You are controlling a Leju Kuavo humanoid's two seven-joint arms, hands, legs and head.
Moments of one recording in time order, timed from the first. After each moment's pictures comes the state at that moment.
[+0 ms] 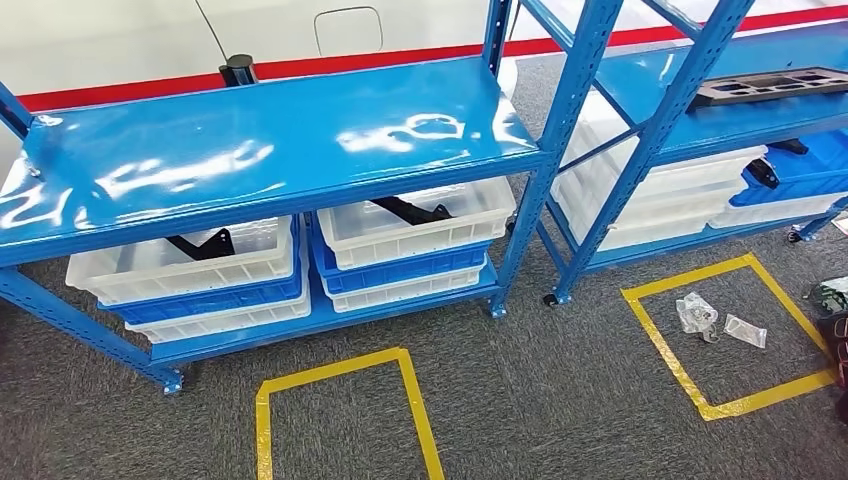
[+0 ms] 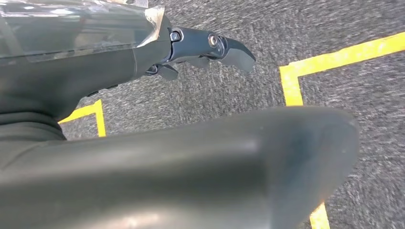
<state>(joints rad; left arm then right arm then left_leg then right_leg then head) -0.10 -0.21 1.07 -0.19 -0.97 0.30 -0.35 -0.07 0.08 -0.50 -0.20 0.65 -0.38 -0.07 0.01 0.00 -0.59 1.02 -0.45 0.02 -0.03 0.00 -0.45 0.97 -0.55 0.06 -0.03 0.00</state>
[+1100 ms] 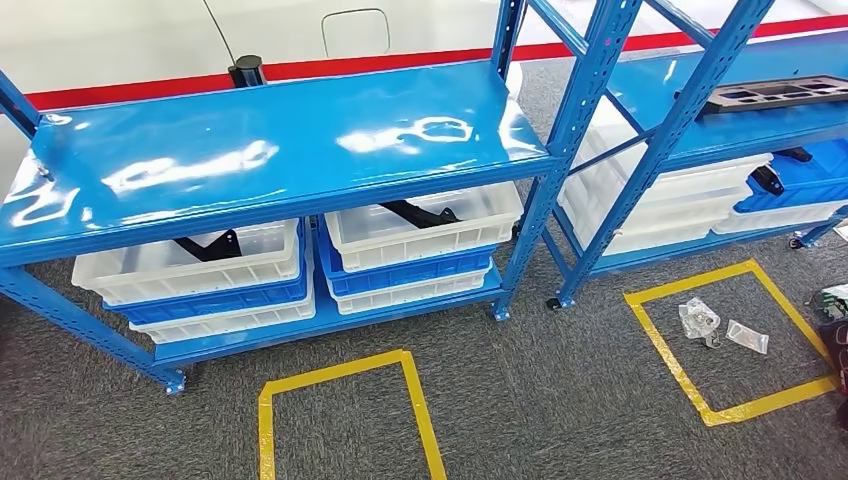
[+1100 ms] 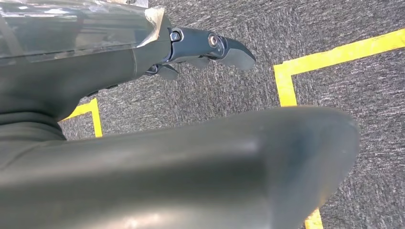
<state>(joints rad) -0.10 -0.21 1.07 -0.19 -0.97 0.29 -0.35 -0.06 0.08 -0.51 -0.20 0.65 -0.38 -0.07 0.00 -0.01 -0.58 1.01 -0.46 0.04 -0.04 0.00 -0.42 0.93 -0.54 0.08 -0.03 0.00</state>
